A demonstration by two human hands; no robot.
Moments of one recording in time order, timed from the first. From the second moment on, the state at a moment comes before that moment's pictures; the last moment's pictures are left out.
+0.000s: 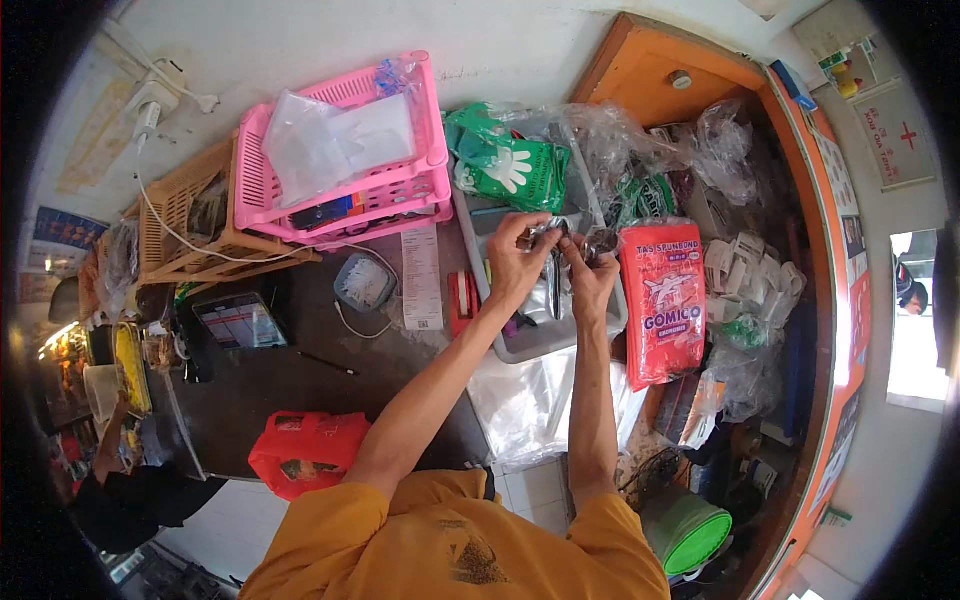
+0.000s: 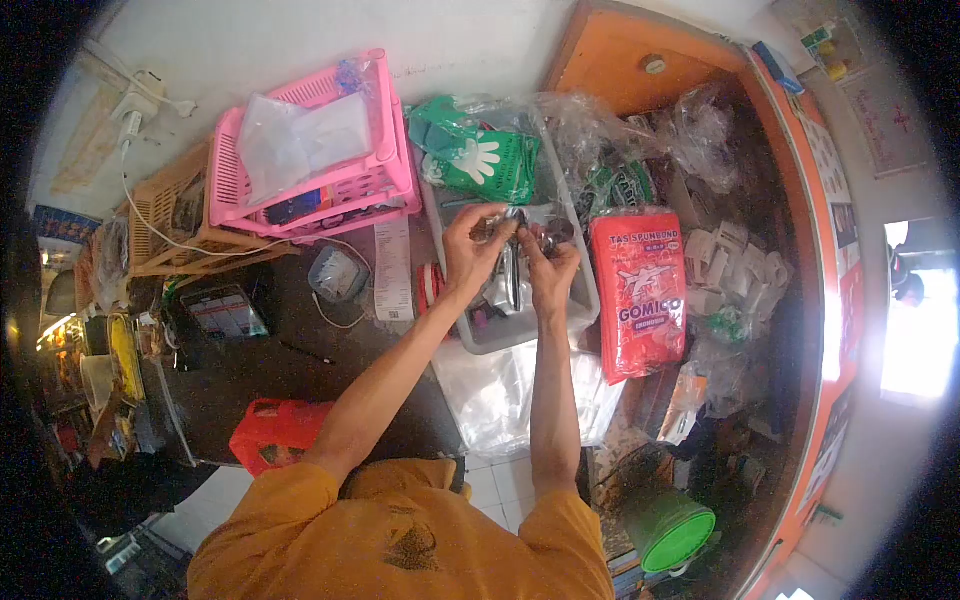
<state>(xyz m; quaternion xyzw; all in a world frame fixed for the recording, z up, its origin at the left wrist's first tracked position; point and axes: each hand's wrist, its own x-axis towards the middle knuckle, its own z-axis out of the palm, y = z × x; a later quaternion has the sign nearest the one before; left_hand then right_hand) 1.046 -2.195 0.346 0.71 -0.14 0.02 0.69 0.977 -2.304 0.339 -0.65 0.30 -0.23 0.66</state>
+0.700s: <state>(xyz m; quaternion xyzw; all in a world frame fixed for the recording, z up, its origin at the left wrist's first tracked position) 1.043 -2.219 0.289 0.80 -0.17 0.10 0.56 0.943 -2.353 0.338 -0.60 0.38 -0.34 0.61</state>
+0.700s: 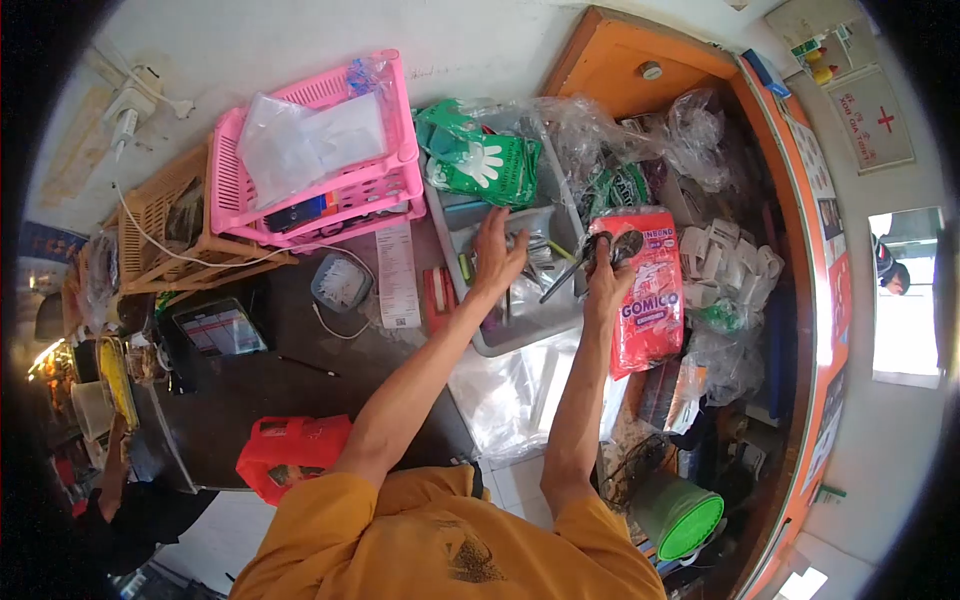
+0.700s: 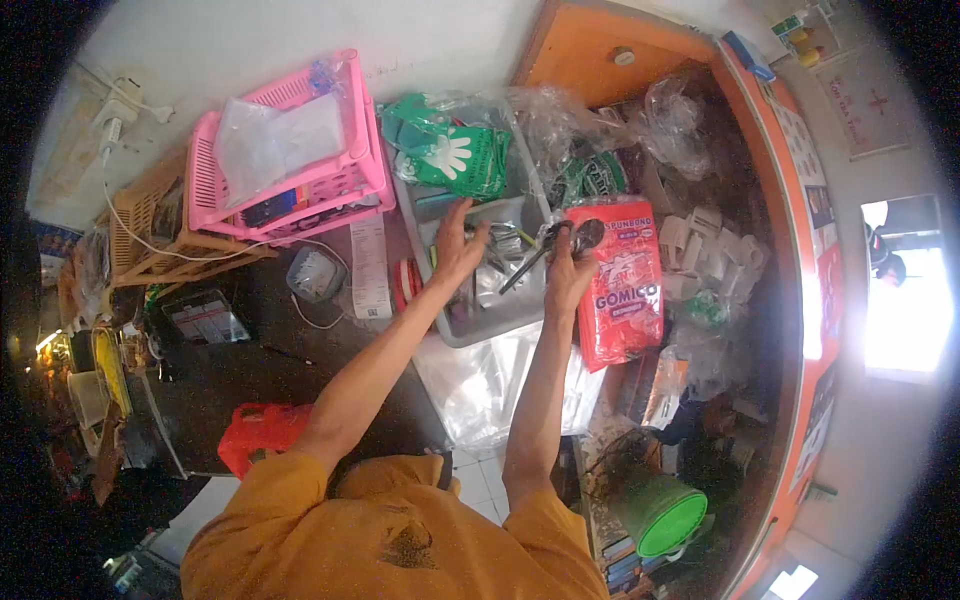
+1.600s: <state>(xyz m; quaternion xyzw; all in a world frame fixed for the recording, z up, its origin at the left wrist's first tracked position) 0.799 -1.898 0.412 0.54 0.05 -0.16 0.83 0.766 -2.014 0.452 -0.89 0.09 -0.06 0.45</state>
